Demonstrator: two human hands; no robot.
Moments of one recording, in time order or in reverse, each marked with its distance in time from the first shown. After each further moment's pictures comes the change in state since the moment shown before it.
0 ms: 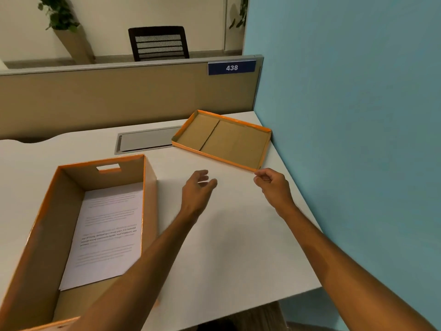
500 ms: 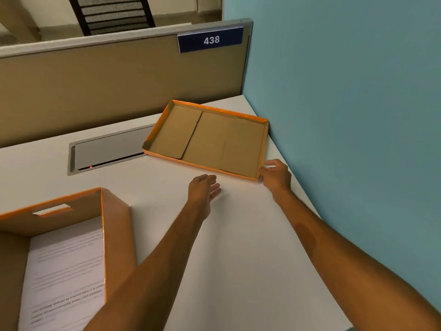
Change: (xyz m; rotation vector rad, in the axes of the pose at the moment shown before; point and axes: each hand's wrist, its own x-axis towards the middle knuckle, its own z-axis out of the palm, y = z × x) left_hand 0.175 -0.040 0.082 -0.563 -0.076 -0.579; right_hand 0.164 0.046 0.034 -0.008 0.265 0.381
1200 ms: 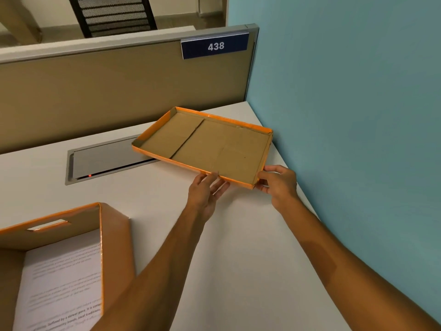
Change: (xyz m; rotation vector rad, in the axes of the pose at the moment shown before) left_hand 0.016 0.024 0.007 -0.280 -0.194 0.021; right_hand -0.011 -0.033 0.002 0.428 -0.072 0.120
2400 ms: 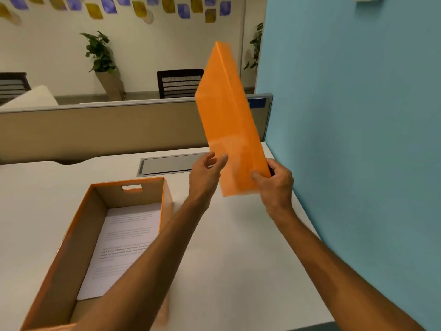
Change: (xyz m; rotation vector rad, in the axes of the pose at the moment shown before) left_hand -0.270 0.041 0.027 0.642 0.171 0.666; right_hand -0.235 -0.043 -0.055 -0.166 -0.218 -0.844
